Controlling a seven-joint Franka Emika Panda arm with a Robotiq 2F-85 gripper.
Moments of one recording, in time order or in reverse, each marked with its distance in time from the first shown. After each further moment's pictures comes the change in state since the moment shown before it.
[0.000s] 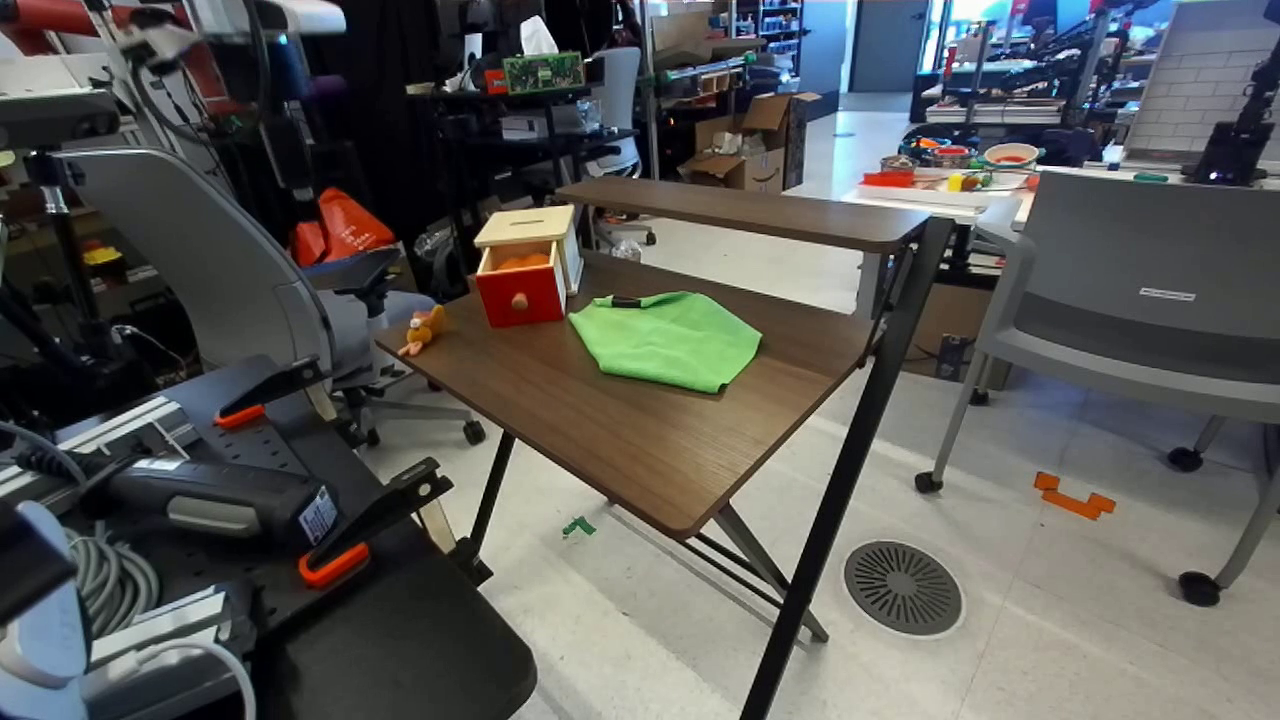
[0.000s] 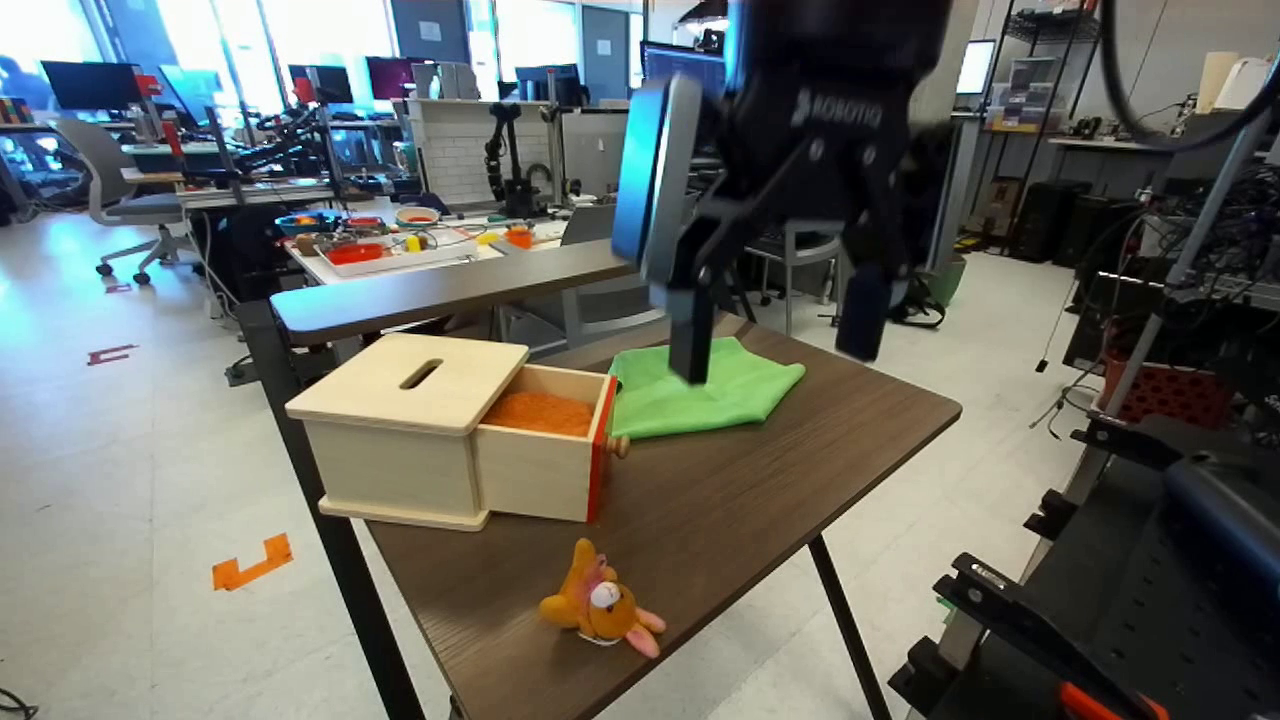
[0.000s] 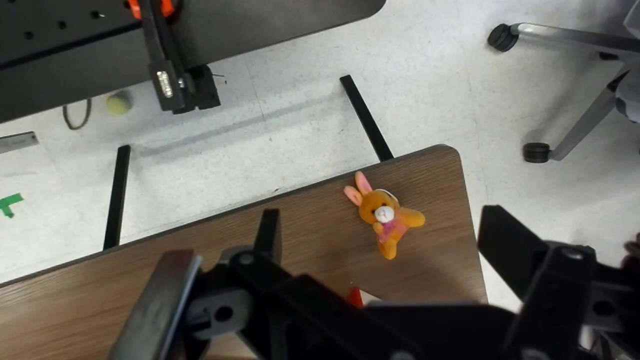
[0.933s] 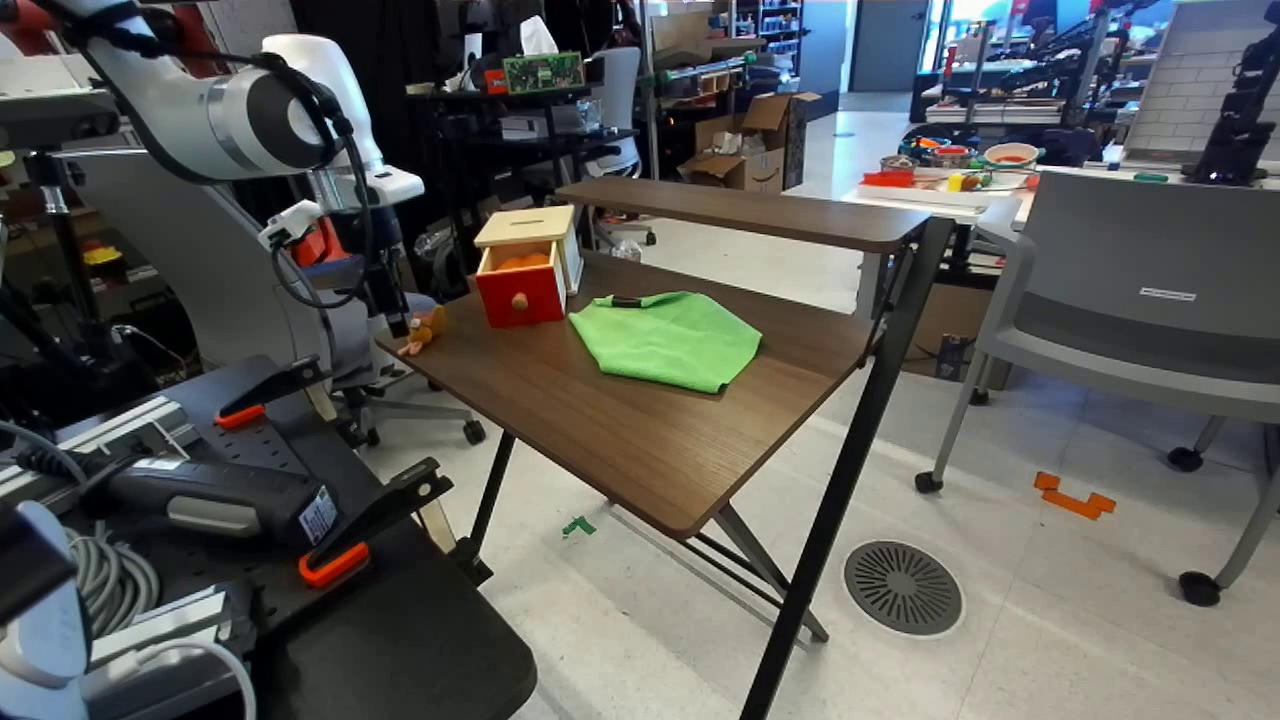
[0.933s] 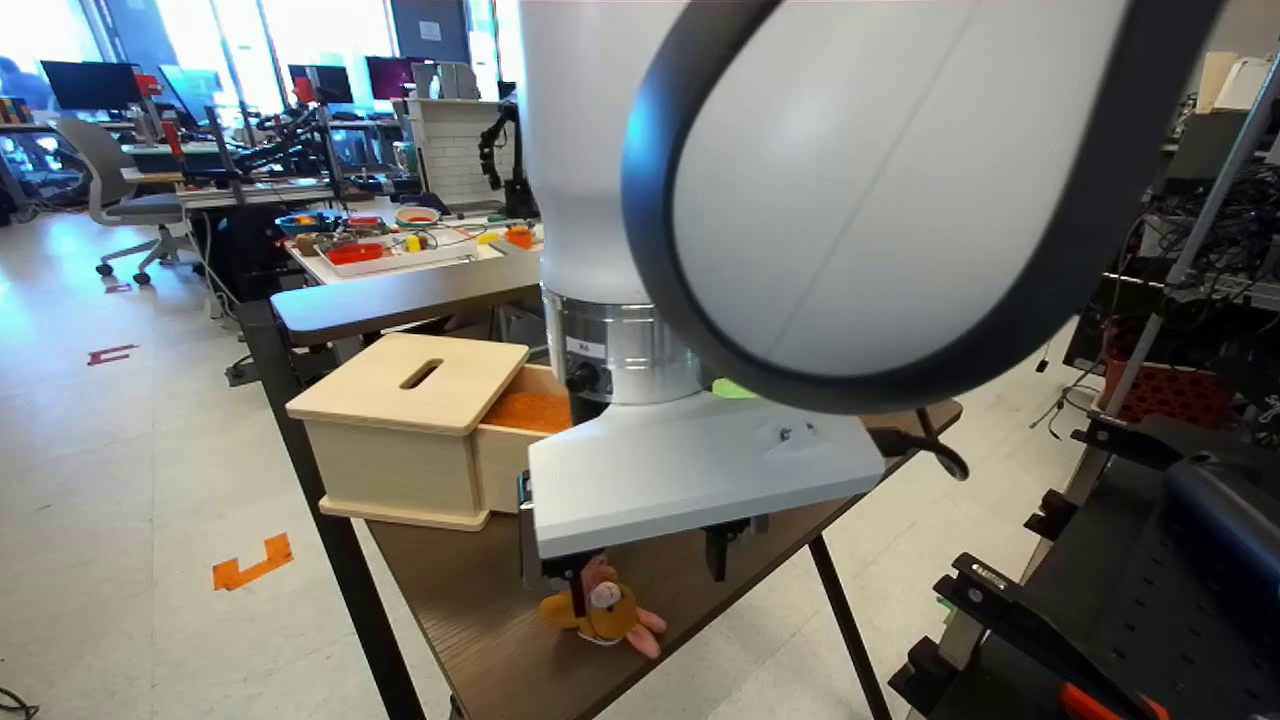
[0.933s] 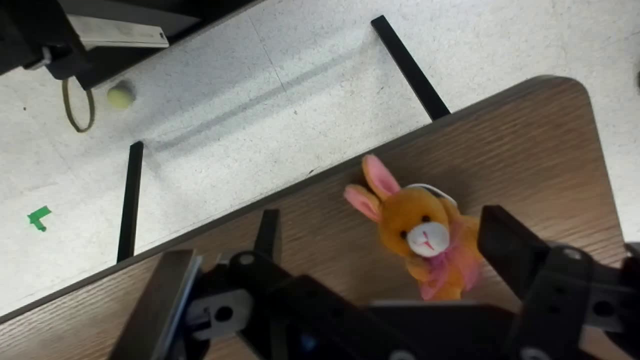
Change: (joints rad) arm 0.337 0.563 -0.321 0.316 -0.200 0.224 0.358
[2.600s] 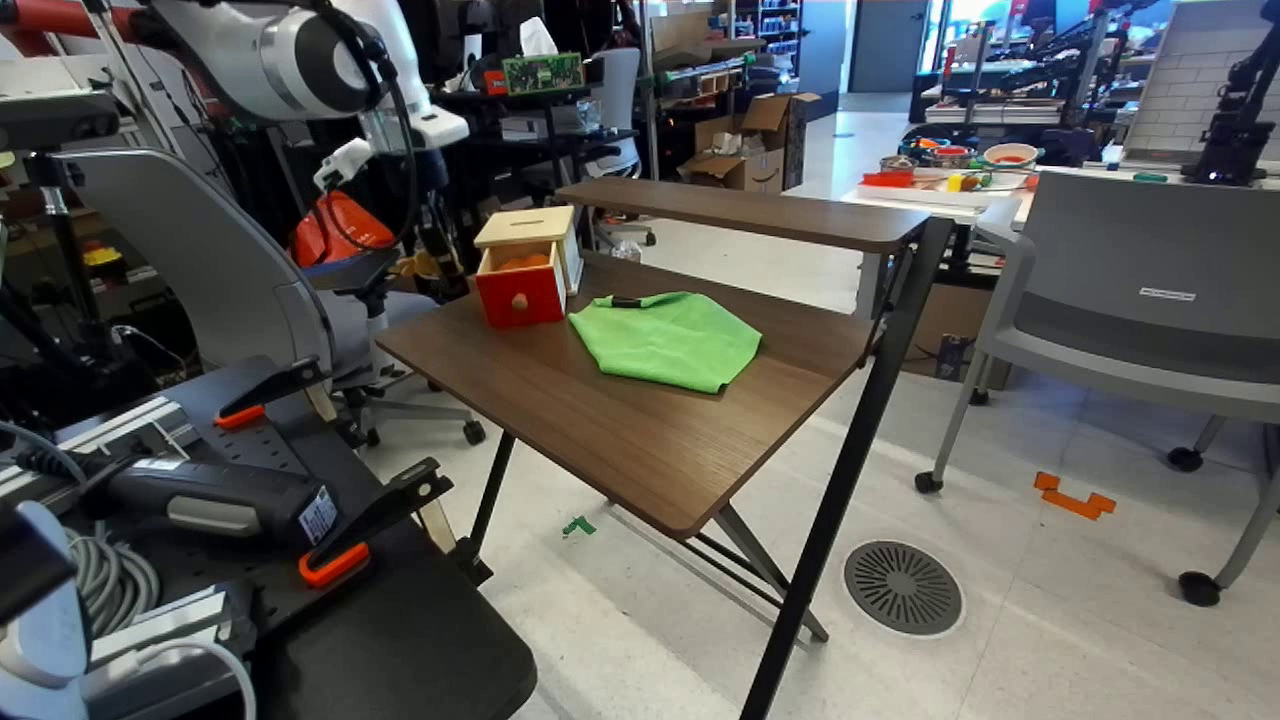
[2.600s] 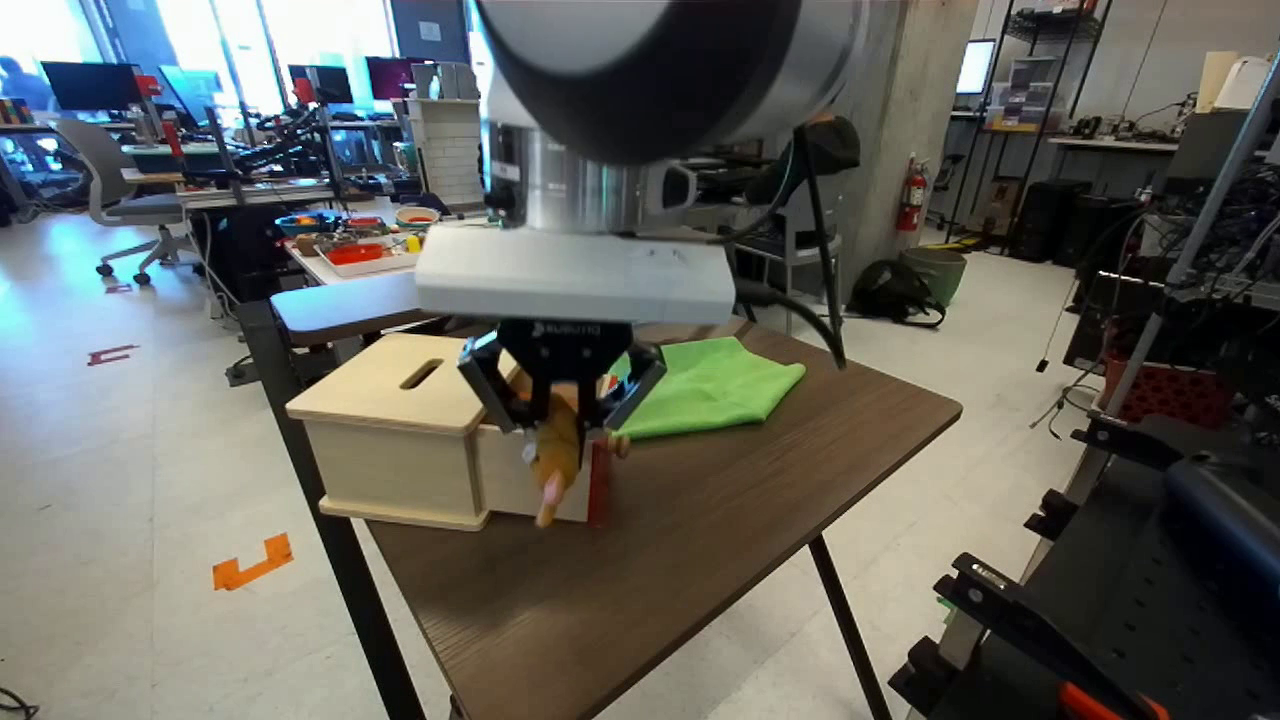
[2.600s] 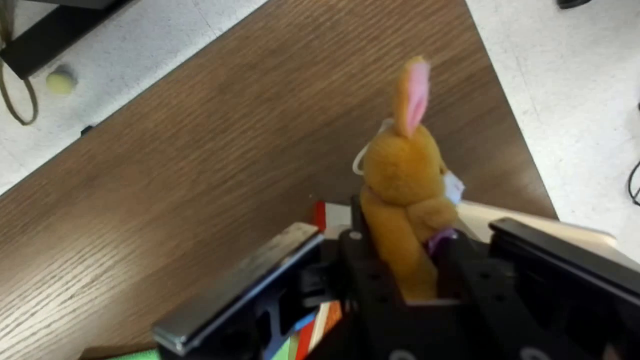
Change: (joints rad) arm -0.083 -0.014 0.015 0.181 0.095 -0.082 -0.034
